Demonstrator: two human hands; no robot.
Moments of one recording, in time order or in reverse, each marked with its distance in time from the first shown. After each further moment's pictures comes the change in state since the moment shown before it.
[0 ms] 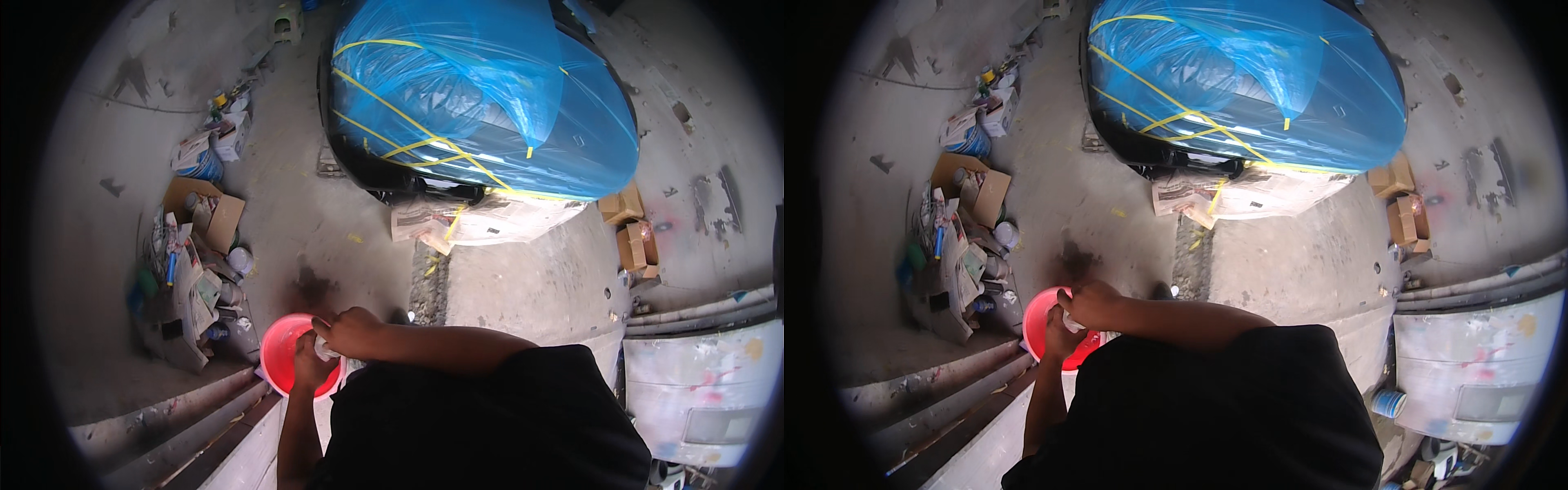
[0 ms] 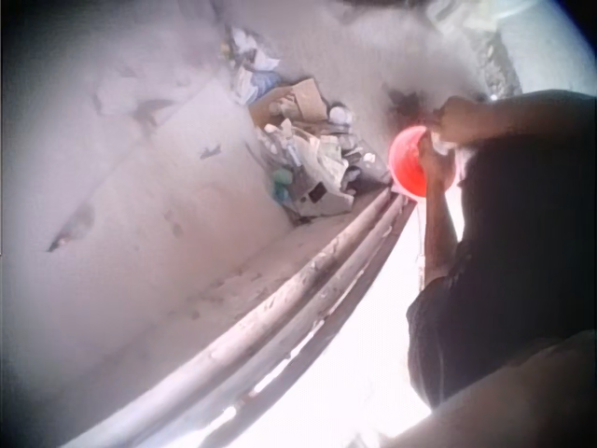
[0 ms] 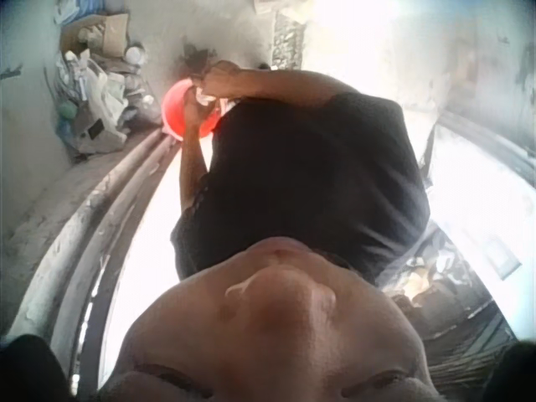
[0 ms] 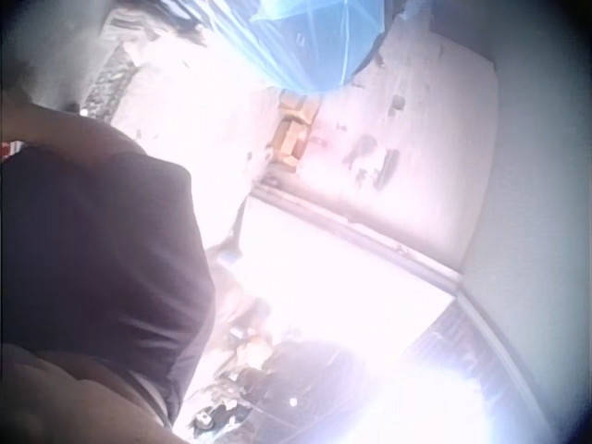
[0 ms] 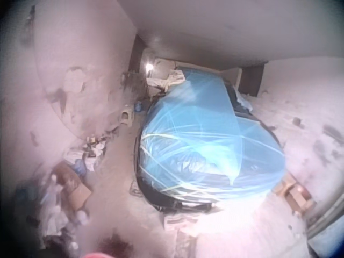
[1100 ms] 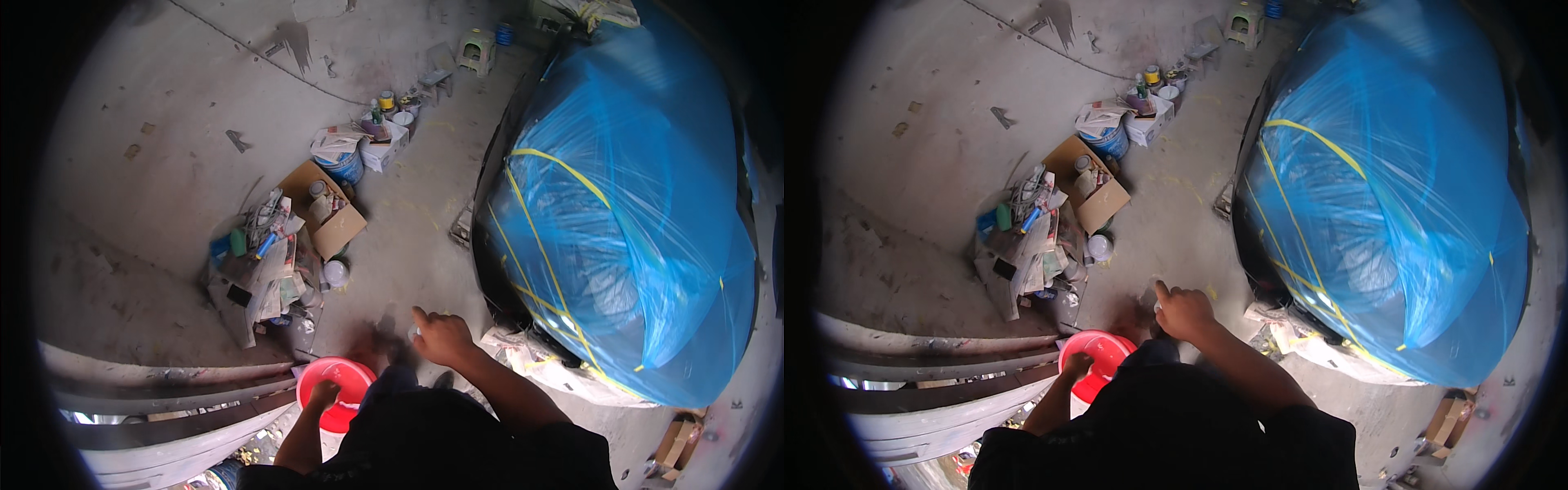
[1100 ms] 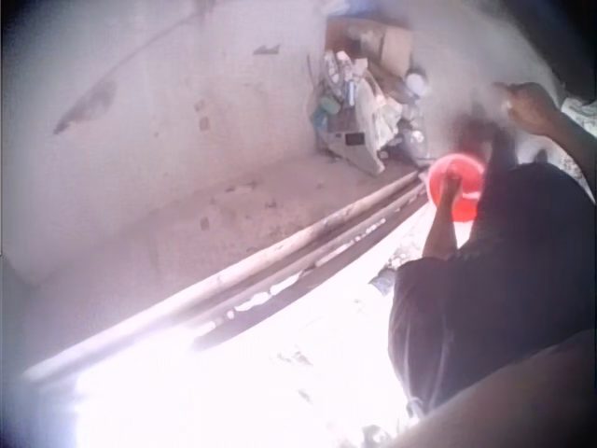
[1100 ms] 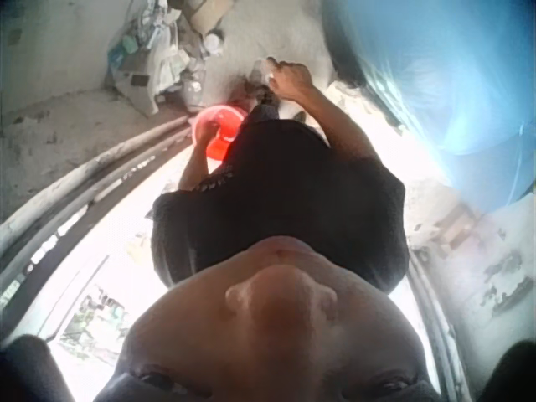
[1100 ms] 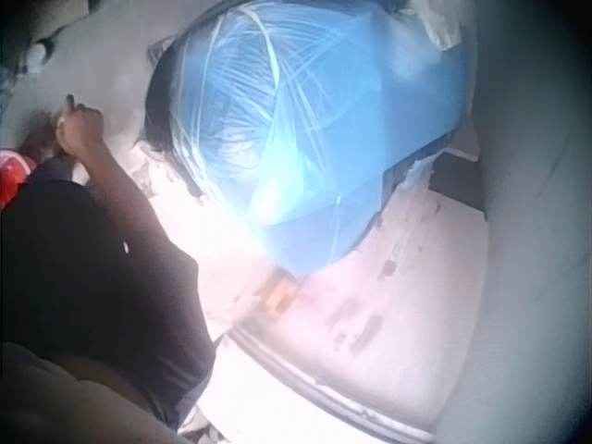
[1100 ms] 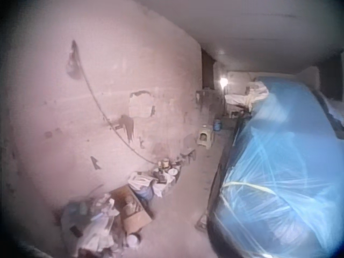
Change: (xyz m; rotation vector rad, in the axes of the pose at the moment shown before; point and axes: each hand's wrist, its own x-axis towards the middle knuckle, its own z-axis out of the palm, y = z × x) left_hand 0.075 -0.137 -0.011 0.320 -0.358 -0.672; right_hand 0.171 0.247 -0.093 0.104 0.034 0.006
